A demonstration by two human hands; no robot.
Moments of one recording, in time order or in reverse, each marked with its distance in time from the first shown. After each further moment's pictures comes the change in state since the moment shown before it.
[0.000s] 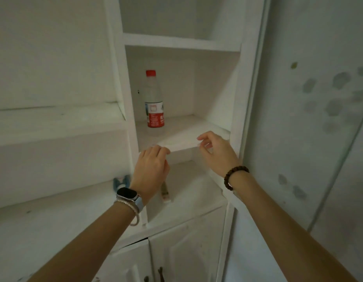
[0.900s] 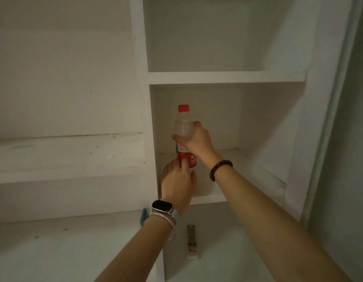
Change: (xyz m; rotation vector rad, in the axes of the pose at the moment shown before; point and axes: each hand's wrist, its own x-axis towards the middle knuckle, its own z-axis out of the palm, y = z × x) left_hand 0.107 -0.035 0.051 0.189 0.024 -0.389; right_hand 0.228 -0.059 0.101 0.383 -0.097 -0.062
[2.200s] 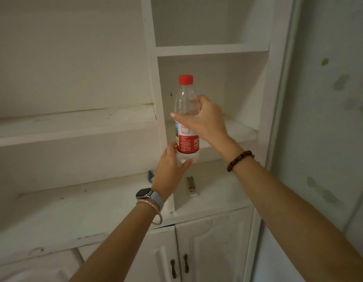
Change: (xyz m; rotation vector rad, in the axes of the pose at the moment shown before) left_hand -0.139 -0.007 -0.099 -0.604 -0.105 -0.016; right_hand -0.193 -0.096 -0.055 -0.036 0.111 -0.080
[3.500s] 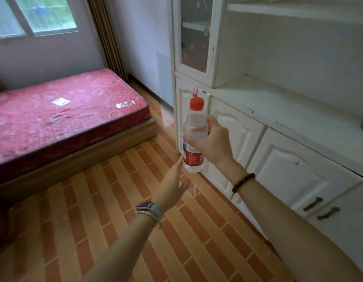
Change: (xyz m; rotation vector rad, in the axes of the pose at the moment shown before) left_hand -0.554 0.049 -0.250 0.471 0.307 -0.977; right_hand -0.452 -0.238 0.214 0.582 -0.996 -0.191
